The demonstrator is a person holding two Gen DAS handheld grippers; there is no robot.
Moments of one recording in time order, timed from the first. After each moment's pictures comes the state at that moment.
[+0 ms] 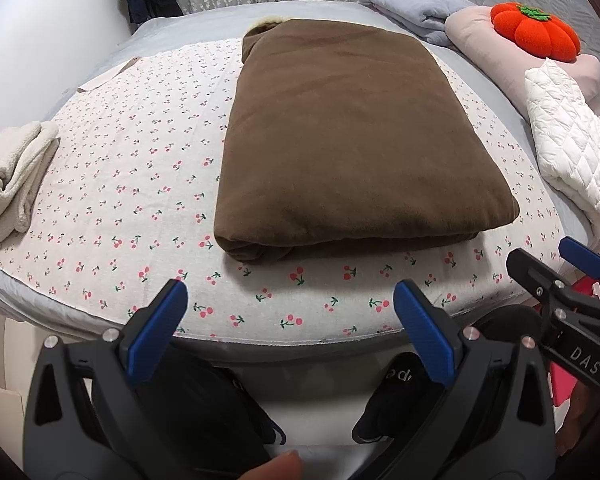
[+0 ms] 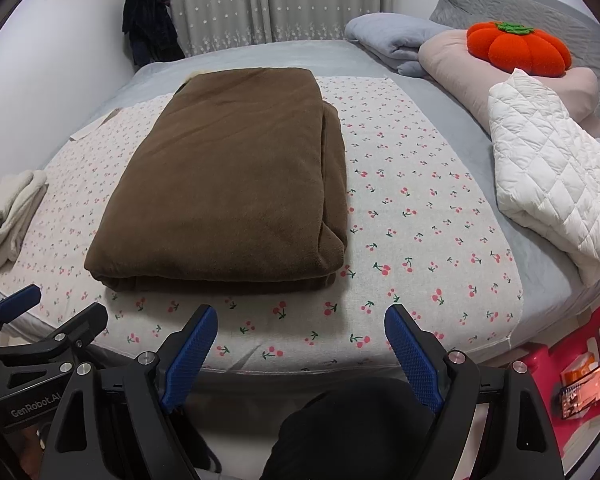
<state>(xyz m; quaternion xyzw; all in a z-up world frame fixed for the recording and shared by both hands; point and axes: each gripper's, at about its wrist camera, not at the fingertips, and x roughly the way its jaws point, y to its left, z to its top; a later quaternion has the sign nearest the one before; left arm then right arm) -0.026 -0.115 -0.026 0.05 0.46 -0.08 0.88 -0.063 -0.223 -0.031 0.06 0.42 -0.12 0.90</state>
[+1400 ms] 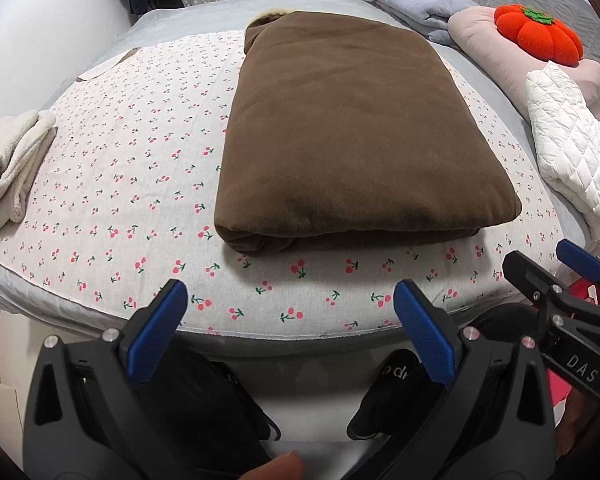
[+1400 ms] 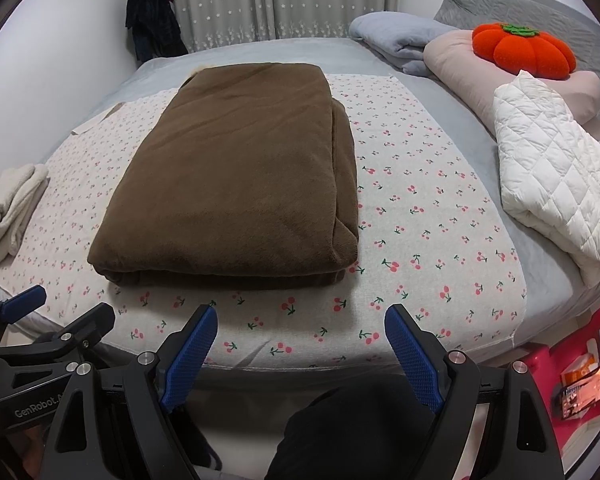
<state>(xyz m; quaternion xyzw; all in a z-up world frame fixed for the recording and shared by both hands) -0.026 -0.111 -0.032 0.04 0.47 -0.08 0.88 -0.063 -0.215 -0.031 0.06 0.43 -0.12 0.89</state>
